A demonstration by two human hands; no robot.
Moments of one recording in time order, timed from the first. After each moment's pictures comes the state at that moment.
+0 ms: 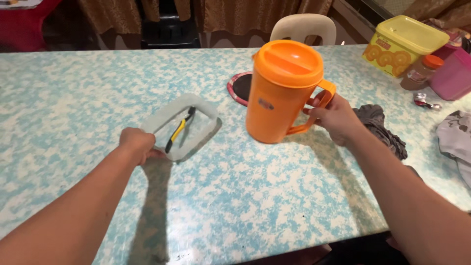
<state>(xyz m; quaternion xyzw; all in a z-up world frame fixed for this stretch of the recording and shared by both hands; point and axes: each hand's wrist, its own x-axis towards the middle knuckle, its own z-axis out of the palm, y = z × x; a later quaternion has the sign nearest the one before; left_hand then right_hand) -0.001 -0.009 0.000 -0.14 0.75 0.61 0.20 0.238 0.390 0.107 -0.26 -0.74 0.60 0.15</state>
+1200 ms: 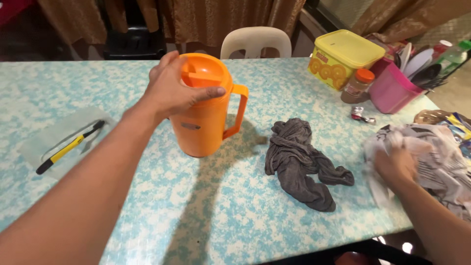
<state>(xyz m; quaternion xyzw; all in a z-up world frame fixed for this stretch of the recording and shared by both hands) 0.135 0.298 0.174 0.31 0.89 0.34 -0.03 0.488 0.768 0.025 -0.50 -0.85 0.06 0.16</state>
